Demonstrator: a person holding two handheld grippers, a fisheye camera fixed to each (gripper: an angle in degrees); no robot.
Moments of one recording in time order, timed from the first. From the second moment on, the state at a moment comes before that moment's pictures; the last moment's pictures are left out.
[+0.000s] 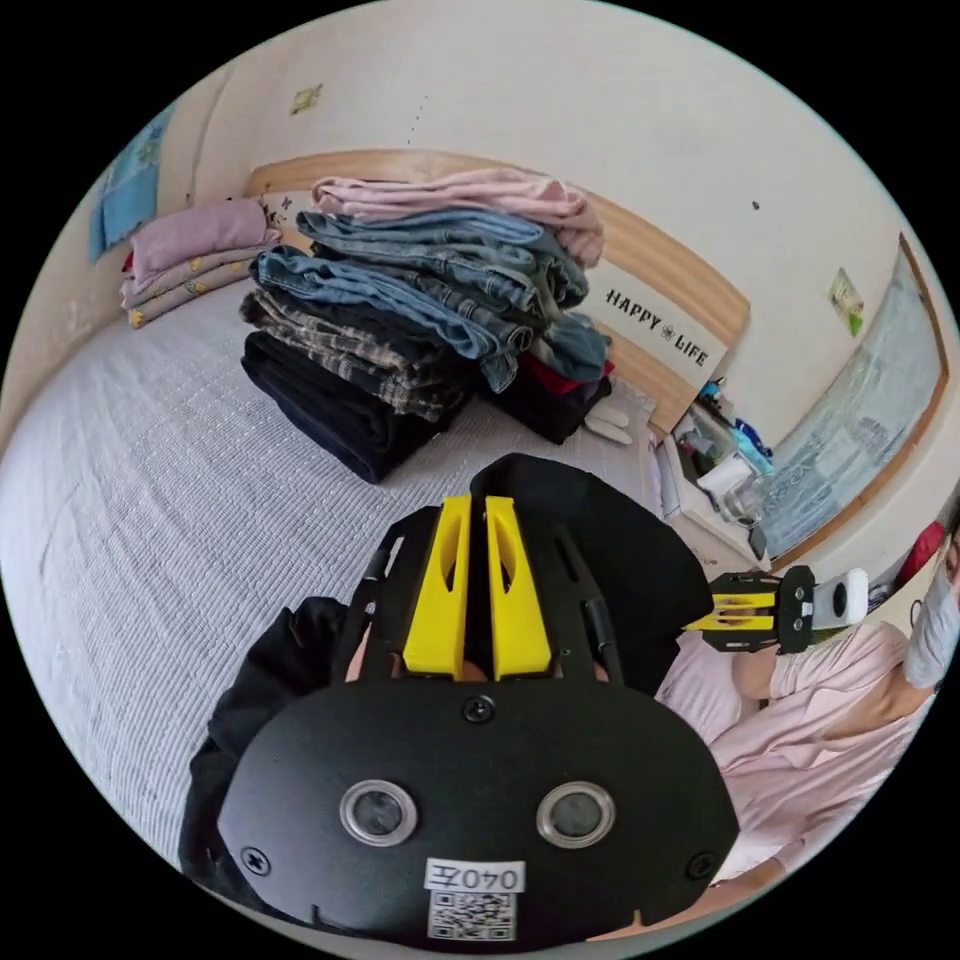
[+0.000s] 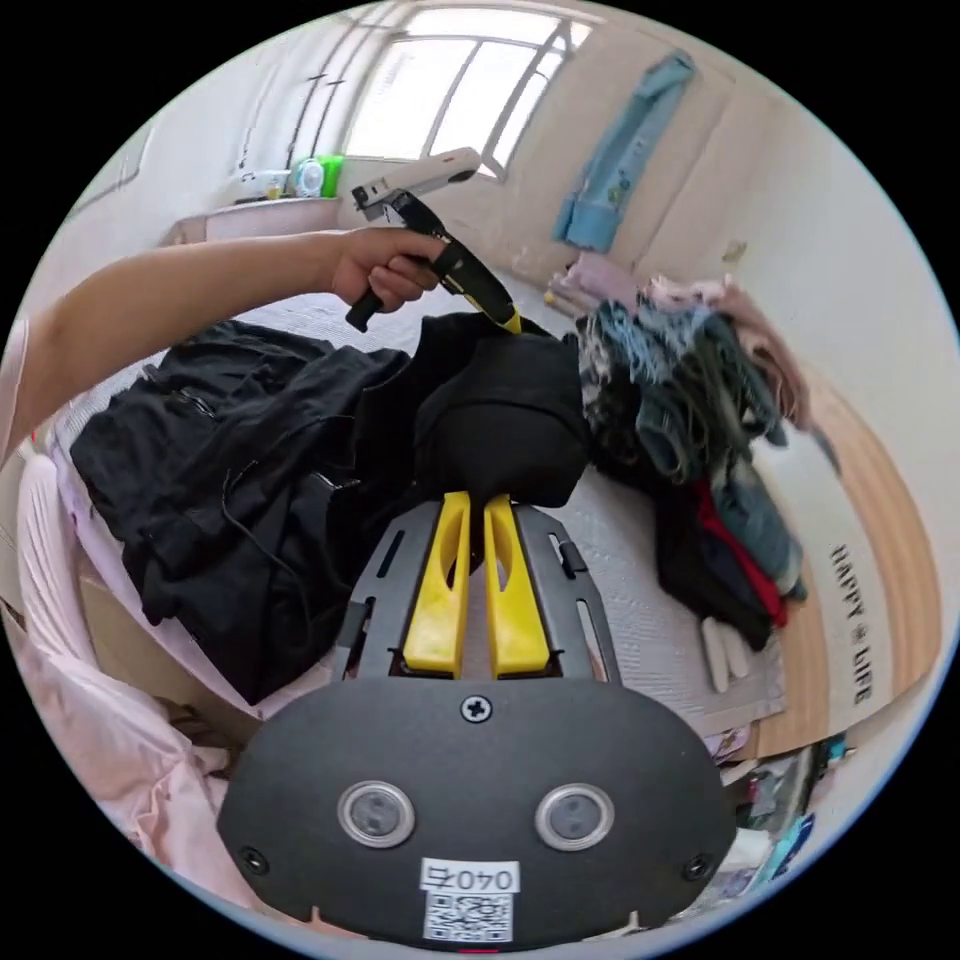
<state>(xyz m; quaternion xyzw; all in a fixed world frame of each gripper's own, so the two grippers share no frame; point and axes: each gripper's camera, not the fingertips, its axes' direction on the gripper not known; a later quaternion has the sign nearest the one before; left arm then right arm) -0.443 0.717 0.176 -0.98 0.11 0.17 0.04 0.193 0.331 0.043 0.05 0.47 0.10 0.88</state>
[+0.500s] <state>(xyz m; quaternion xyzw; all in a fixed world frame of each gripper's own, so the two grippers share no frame) -0.570 0.381 0.383 -0.93 -0.18 0.18 0.27 -0.021 0.217 0.332 -0.11 0.63 -0.28 0.71</state>
